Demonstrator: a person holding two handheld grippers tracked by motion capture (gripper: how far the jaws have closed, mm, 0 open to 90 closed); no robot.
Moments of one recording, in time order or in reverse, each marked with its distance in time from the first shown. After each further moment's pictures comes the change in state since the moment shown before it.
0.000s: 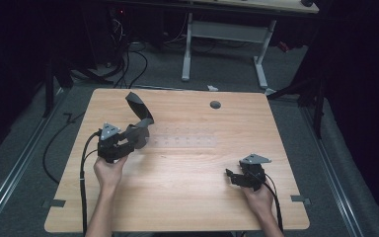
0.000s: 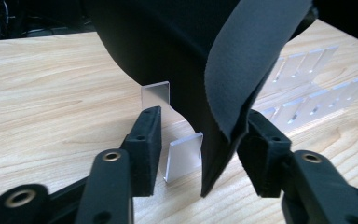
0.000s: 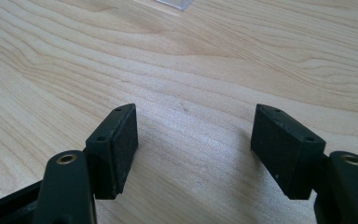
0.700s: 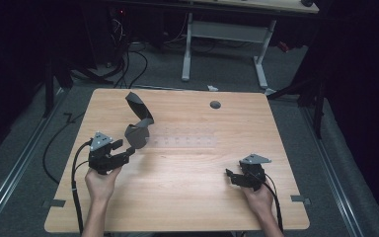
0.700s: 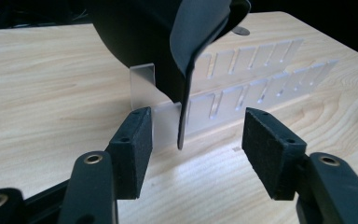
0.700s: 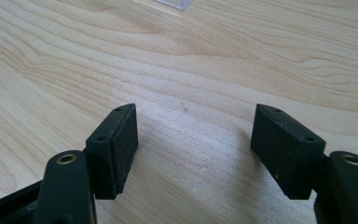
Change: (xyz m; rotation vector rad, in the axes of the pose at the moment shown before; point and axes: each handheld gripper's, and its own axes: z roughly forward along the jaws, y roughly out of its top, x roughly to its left) left arm -0.005 -0.002 -0.041 0.031 -0.031 -0.024; right arm 0.000 0.000 0.000 0.000 0.000 0.000
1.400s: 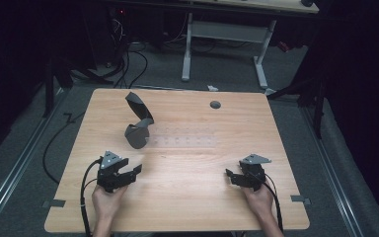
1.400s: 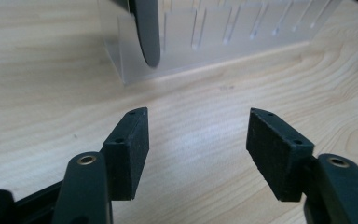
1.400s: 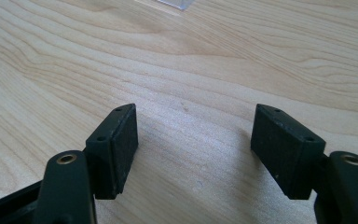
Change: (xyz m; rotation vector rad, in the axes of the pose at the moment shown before) left arm 0.007 -0.064 -0.005 0.112 0.055 0.013; right arm 0.000 0.000 0.000 0.001 0.000 0.002
